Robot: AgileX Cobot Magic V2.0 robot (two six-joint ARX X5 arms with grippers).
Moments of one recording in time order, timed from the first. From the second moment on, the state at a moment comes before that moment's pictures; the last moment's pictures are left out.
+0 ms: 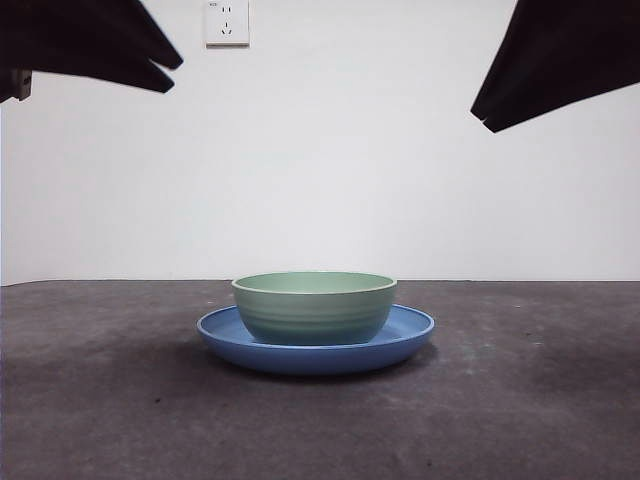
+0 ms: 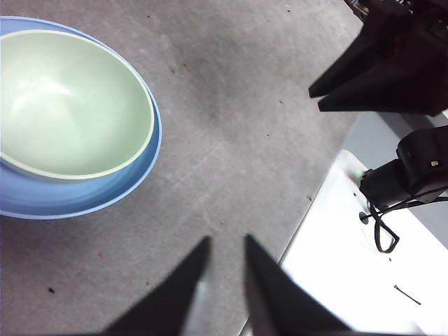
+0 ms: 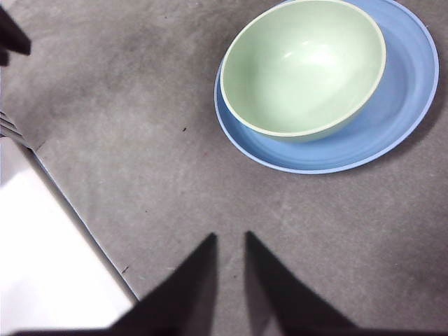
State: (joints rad) left arm -0.44 1.02 0.86 -0.60 0.70 -0.02; right arm 0.59 0.93 0.80 -0.62 -0.37 0.16
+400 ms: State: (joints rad) left arm -0.44 1.02 0.86 -0.60 0.70 -0.02; right arm 0.59 0.93 0.80 -0.62 -0.37 0.16
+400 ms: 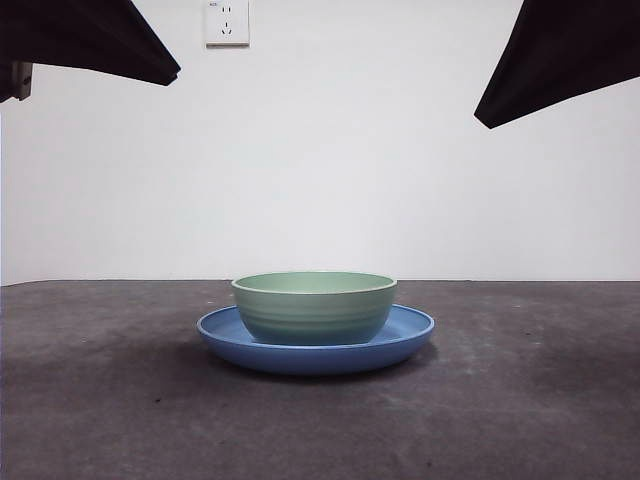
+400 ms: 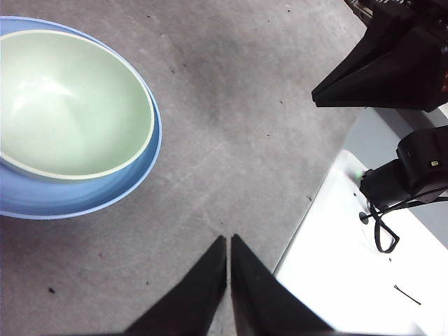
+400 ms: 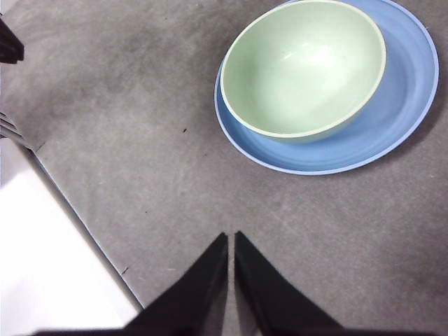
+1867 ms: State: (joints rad) left arm -0.01 0.19 0.17 0.05 -0.03 0.06; right arm 0.59 0.93 0.80 -0.62 -0.37 0.16
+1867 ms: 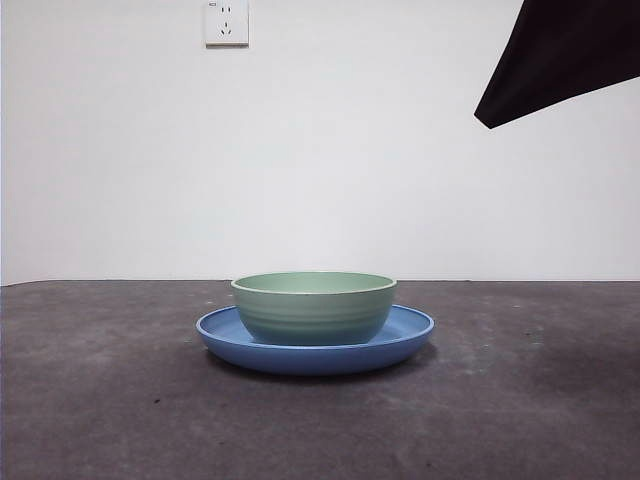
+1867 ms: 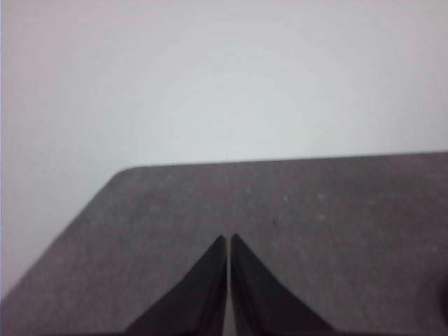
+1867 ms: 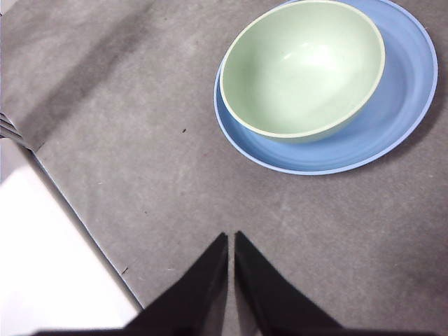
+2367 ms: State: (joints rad) left arm -0.01 0.04 0.05 -0.10 -0.03 0.04; right arm 0.59 0.93 0.80 -0.62 -0.37 0.16
